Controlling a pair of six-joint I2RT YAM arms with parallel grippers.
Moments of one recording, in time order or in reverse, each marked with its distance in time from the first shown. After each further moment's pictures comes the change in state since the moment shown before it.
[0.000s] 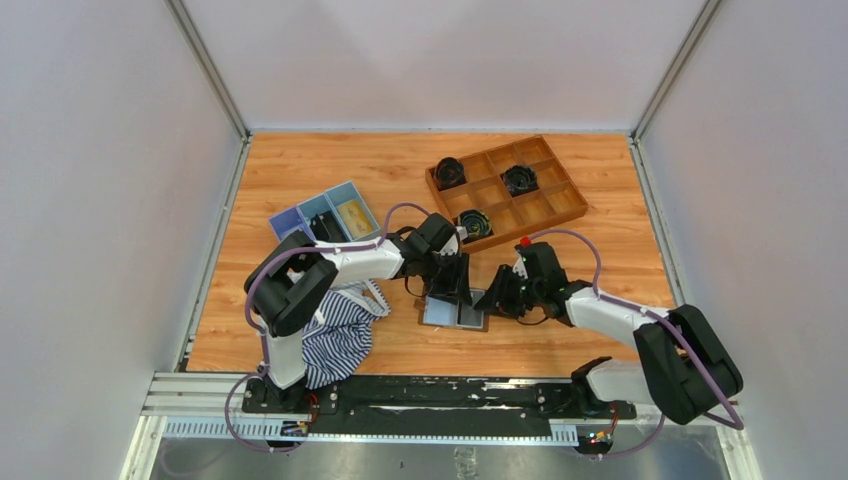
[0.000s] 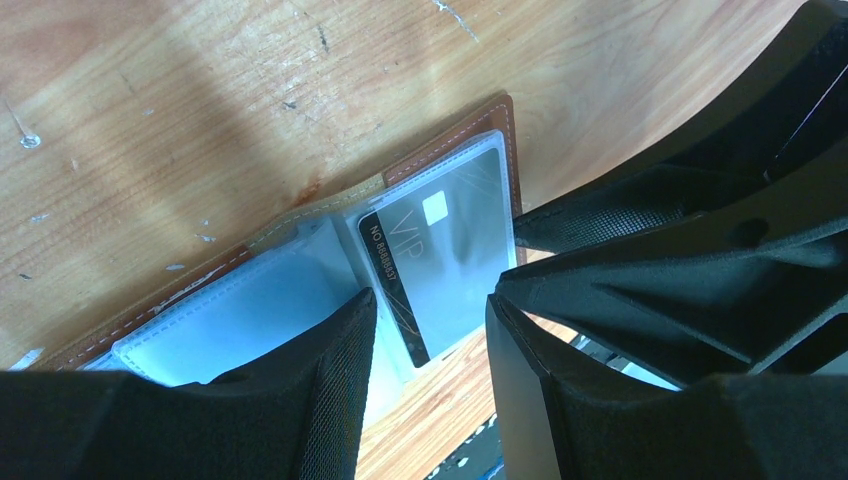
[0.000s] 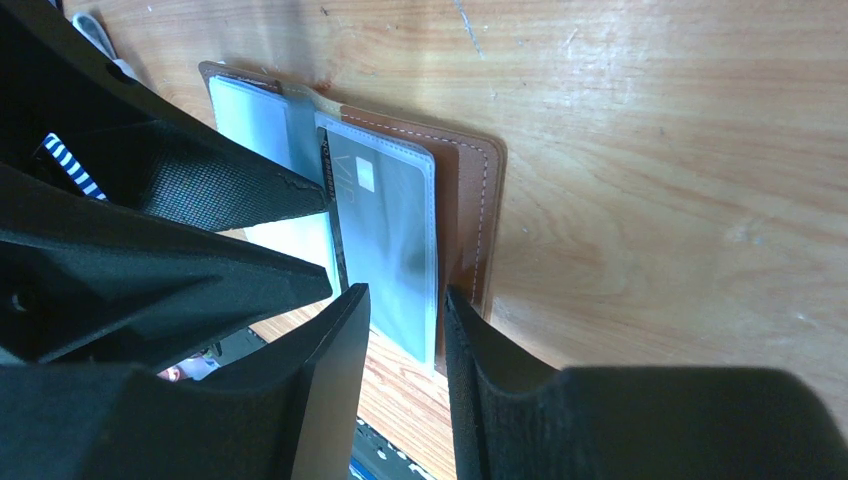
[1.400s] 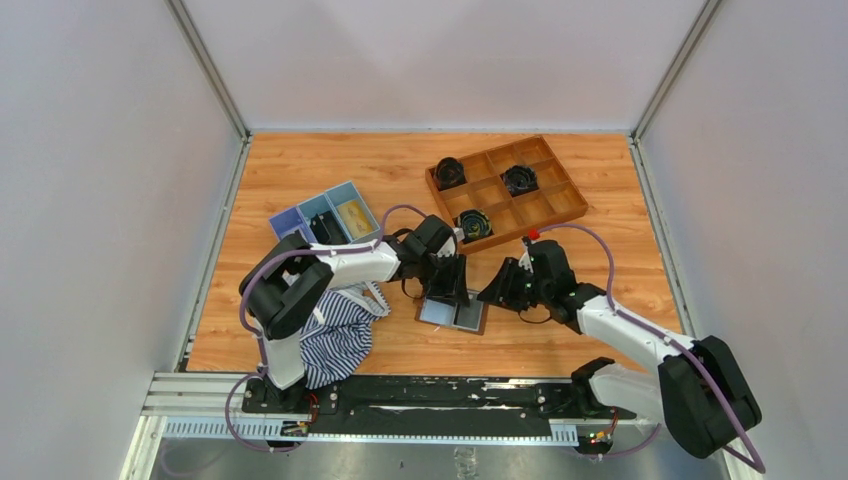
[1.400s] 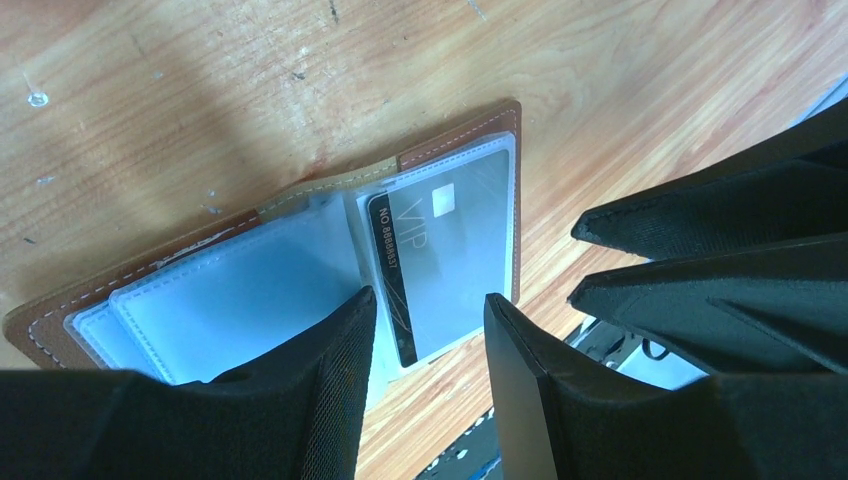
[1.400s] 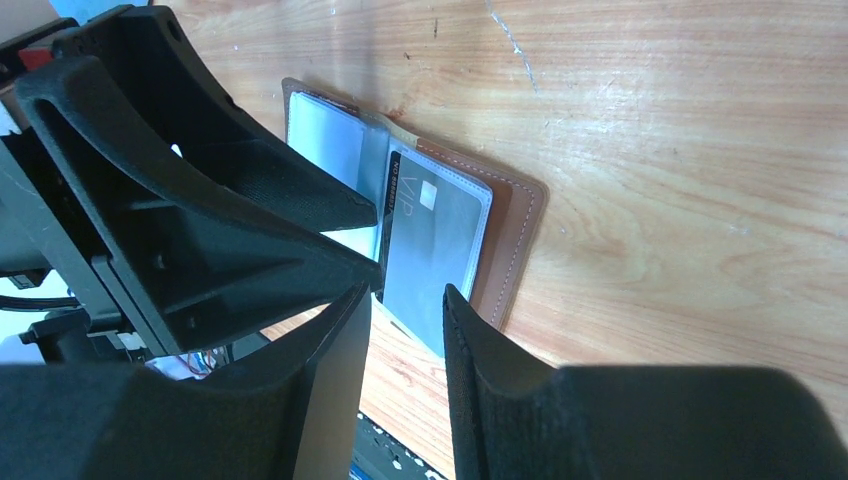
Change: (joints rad) left arm 0.000 -0.025 -0.032 0.011 -0.003 -0.013; right arm 0.009 -0.164 0.005 -0.042 0.063 -0.003
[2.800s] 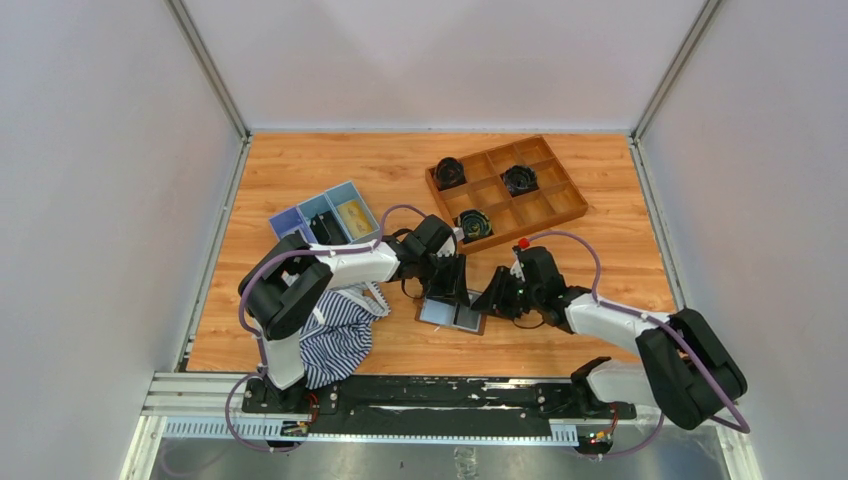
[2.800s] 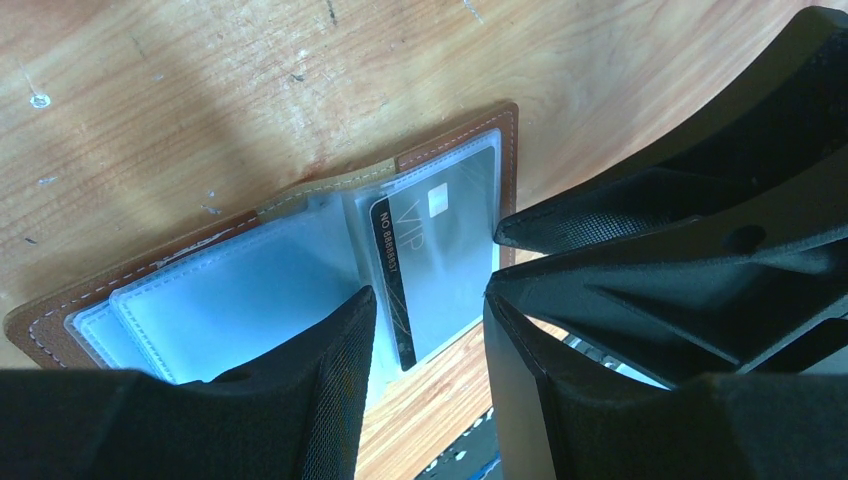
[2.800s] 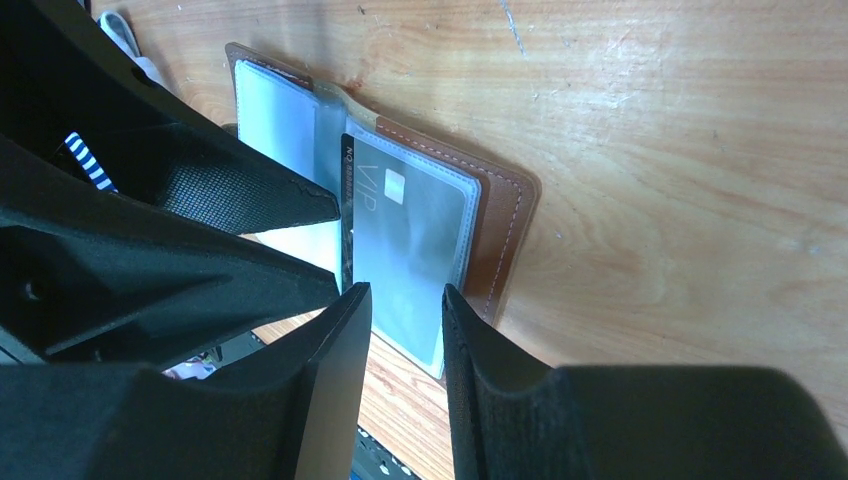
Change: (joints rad) left arm 0.000 -0.010 -0.008 0.009 -0.002 -0.007; right arm 0.037 0.134 -0.045 0.129 -0.029 0.034
